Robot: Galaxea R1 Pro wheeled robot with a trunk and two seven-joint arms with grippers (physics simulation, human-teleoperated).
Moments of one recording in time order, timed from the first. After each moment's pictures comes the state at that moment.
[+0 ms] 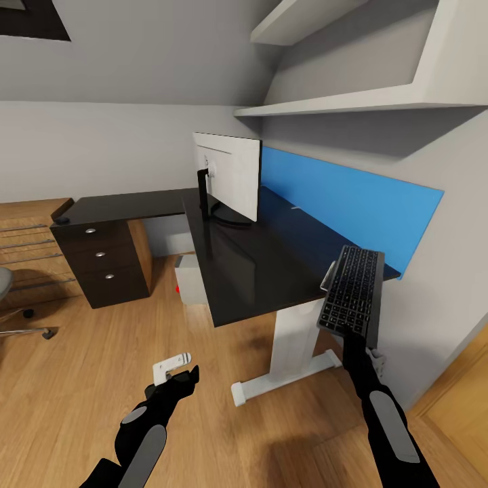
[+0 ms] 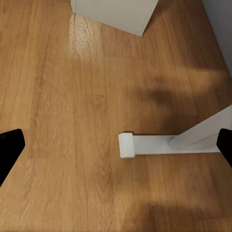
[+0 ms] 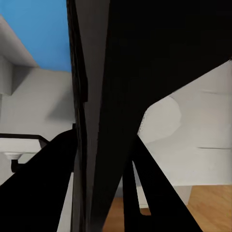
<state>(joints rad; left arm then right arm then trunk) -0.17 0.01 -0.32 -1.58 0.60 0.46 0.61 -0.34 0.05 -0.22 -1.17 -1.32 0.04 0.11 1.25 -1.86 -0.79</state>
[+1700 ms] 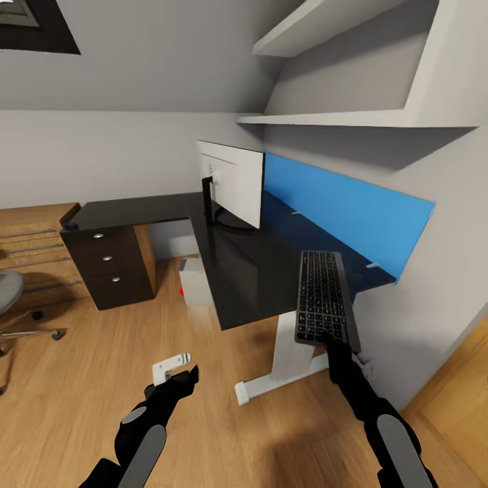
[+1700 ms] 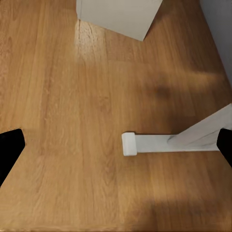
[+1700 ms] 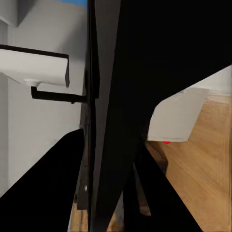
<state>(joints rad) -0.17 0.01 -0.31 -1.58 0.60 0.46 0.61 -0.14 0.05 -0.06 -1.56 -1.34 0.20 -0.09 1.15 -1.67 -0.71</state>
